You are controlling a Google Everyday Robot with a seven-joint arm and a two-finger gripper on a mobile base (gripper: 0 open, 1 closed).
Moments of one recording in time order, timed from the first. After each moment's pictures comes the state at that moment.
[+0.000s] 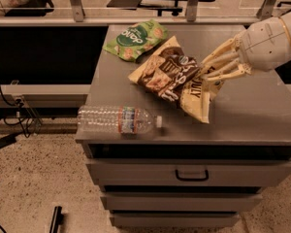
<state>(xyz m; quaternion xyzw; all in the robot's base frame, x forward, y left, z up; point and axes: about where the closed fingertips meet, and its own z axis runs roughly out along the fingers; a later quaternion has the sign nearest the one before) 0.526 -0.152 0.952 -0.78 0.41 0.12 0.45</state>
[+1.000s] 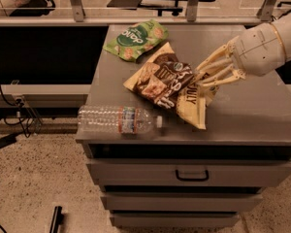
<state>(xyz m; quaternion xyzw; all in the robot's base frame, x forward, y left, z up) 0.518 -0.138 0.941 -0.79 0.39 0.14 0.44</state>
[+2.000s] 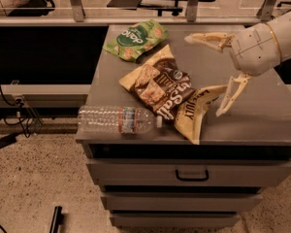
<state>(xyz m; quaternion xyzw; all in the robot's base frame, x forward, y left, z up) 0.521 -0.132 0.940 -0.79 0.39 0.15 0.44</state>
